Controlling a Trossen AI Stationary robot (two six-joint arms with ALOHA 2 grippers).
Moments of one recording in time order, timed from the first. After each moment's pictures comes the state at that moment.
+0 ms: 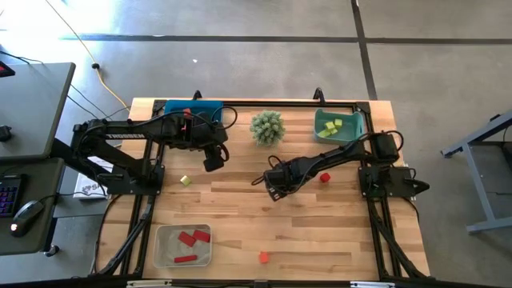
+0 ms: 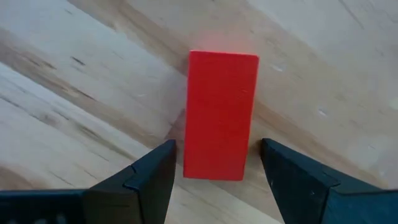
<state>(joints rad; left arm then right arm) 0.18 1.35 1.30 -1.06 -0.34 -0.13 0.10 1.92 1.22 -0.75 0.04 1.10</state>
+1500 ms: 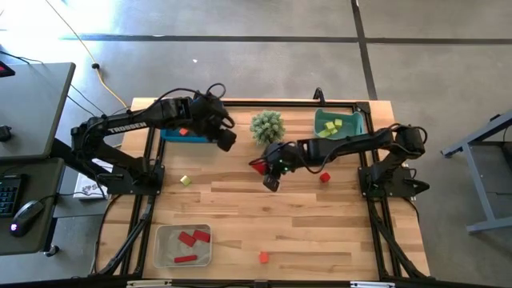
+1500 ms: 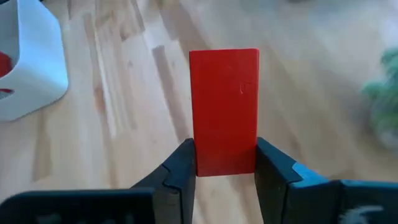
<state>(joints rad) 0.41 1.35 1.30 -0.87 0.12 -0.67 0.01 1.67 1.22 -0.37 0.05 0.38</state>
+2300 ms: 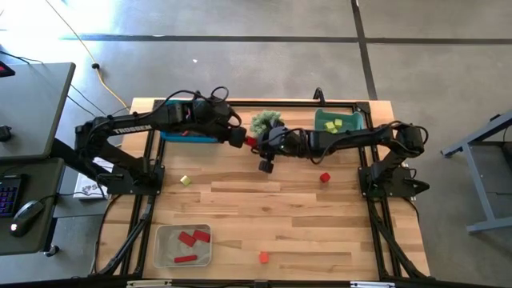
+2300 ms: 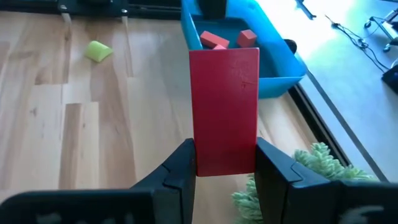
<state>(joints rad) 0.36 1.39 1.30 -0.68 0.08 -0.89 -0.07 1.66 1.22 -0.14 0.28 -0.08</state>
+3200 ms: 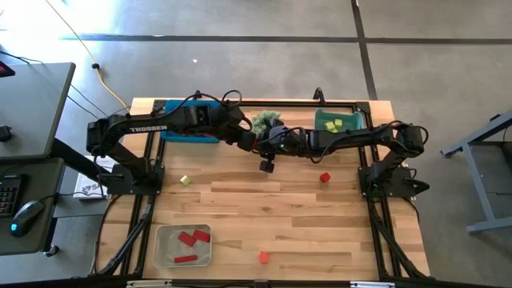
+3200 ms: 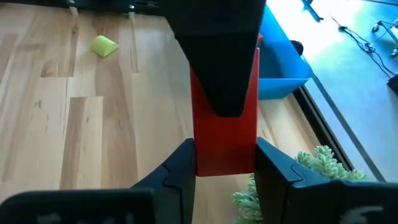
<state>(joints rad) 0.36 1.51 1.30 -0.62 0.05 -0.80 -0.07 1.66 1.22 -0.15 0.25 -0.11</state>
